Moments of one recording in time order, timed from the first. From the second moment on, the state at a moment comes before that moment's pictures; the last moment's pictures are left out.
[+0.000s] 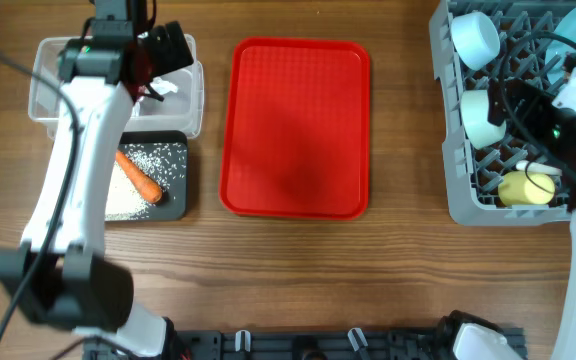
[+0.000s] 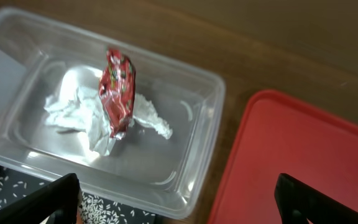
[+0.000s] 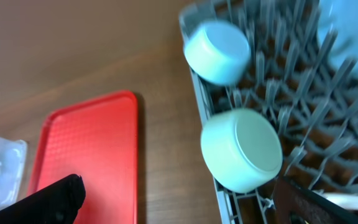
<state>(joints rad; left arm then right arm) -0.07 1.73 1.73 -0.88 -0.17 -0.36 -0.36 1.19 1.25 -0.72 -0.37 0.11</state>
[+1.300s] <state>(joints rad) -0.08 1.69 1.73 -0.88 -0.17 -0.36 -0.19 0.48 0.75 -0.40 -0.36 0.12</state>
